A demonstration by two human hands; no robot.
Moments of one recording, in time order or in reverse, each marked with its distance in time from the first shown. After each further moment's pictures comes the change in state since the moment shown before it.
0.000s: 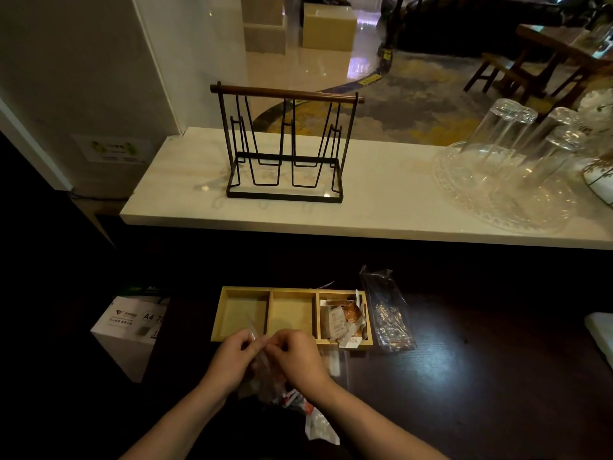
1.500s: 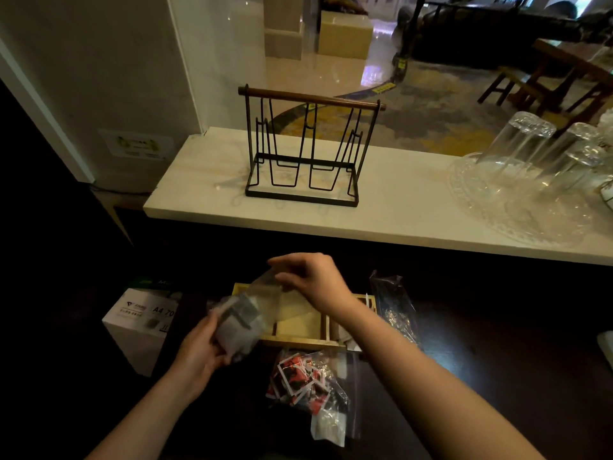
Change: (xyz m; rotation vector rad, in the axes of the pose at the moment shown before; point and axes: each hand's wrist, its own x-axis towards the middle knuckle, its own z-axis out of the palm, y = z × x) left_hand 0.001 -0.020 -0.054 -0.721 0.146 -0.299; right_hand 0.039 -0.076 -0.076 0.004 -0.006 -0.462
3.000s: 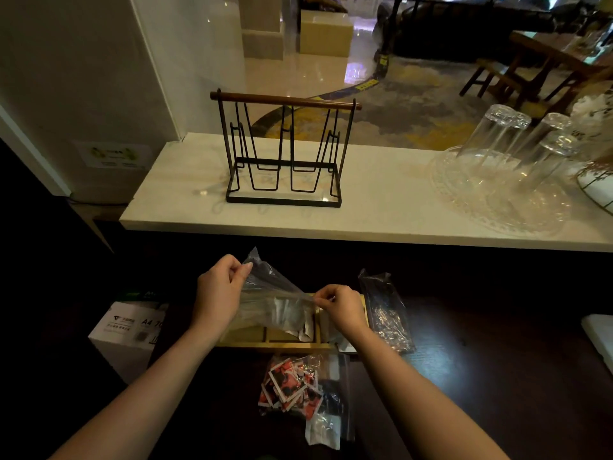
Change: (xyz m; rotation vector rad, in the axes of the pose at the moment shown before) left_hand -0.008 0.080 0.089 0.878 0.179 0.794; right_hand -0.034 0.124 -0.004 -0.197 0.247 0.460
